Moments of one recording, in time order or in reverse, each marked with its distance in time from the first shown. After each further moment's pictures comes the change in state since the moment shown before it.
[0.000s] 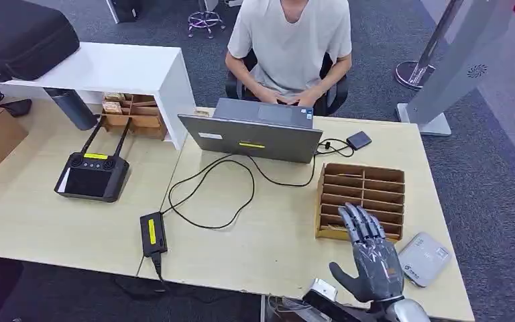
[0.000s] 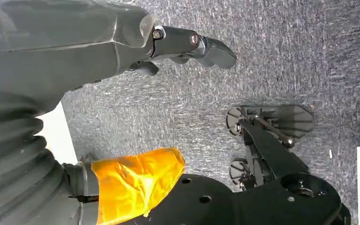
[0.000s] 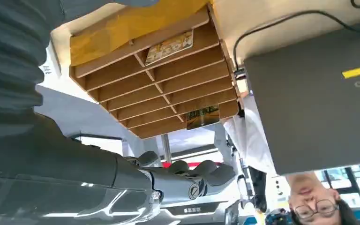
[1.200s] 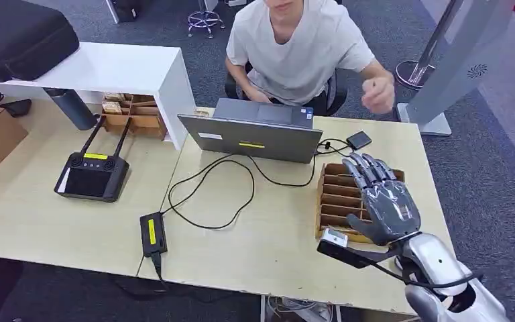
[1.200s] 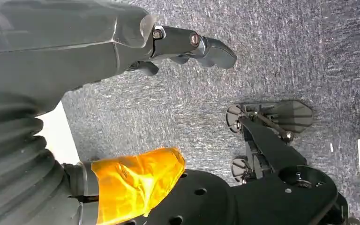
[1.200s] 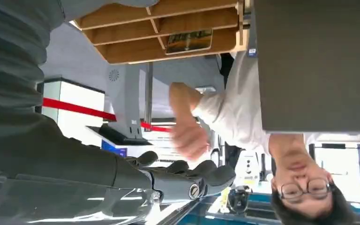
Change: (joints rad) left arm -0.013 0.002 -0.031 0.000 -0.003 -0.032 0.018; right arm -0.345 -0.140 0.052 0.011 -0.076 0.265 -0.027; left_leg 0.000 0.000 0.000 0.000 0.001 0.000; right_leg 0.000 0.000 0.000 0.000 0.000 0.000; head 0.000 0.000
